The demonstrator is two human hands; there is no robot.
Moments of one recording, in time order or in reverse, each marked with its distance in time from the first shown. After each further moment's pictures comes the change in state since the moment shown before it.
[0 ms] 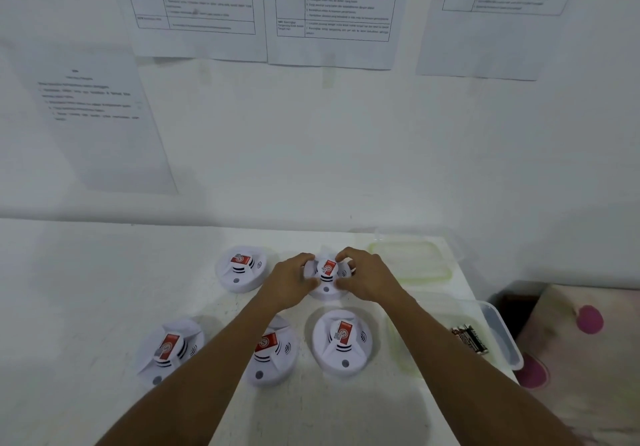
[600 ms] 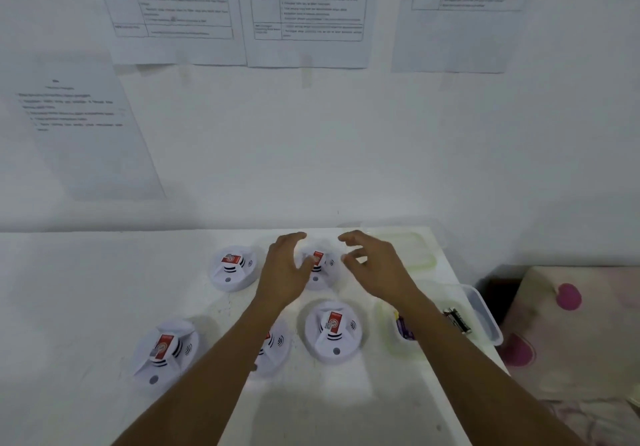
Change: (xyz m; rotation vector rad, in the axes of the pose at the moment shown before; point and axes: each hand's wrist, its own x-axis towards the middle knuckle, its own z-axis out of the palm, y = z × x) left_hand -0.014 0.023 0.003 -0.078 0.298 0.110; right_hand -0.046 -0.006 -0.030 0.150 0.246 -0.139
